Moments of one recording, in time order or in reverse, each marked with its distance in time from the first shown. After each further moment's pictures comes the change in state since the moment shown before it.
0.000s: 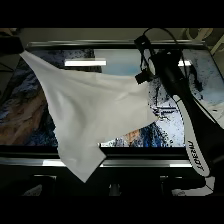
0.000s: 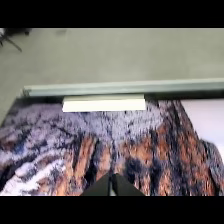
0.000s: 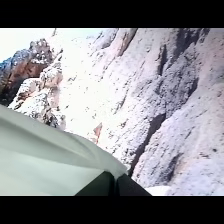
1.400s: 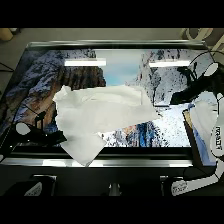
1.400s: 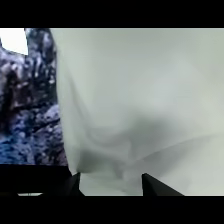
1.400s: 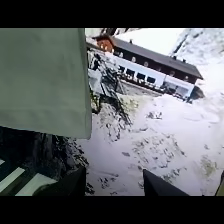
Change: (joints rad) left arm 0.180 0.189 -1.038 -0.705 -0.253 0.182; right arm -0.610 -0.036 -0.157 0.610 0.369 -0.539
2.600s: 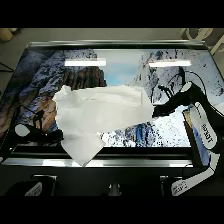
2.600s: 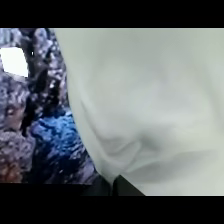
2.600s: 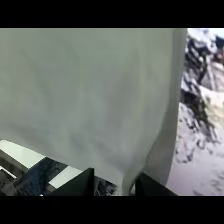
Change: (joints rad) left arm 0.008 0.030 -0.016 -0.018 0.074 0.025; right arm 0.097 -0.108 -0.232 0.176 -0.153 -0.034
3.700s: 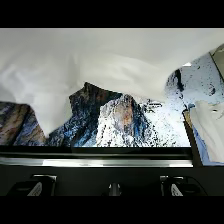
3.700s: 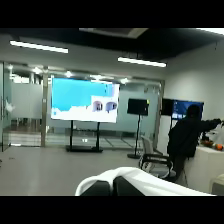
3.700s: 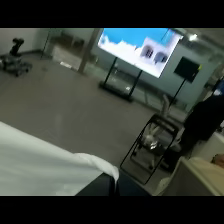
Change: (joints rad) left arm 0.000 0.205 1.521 0.117 0.072 -0.004; right arm 0.041 0.919 0.562 -0.188 -0.447 0.047
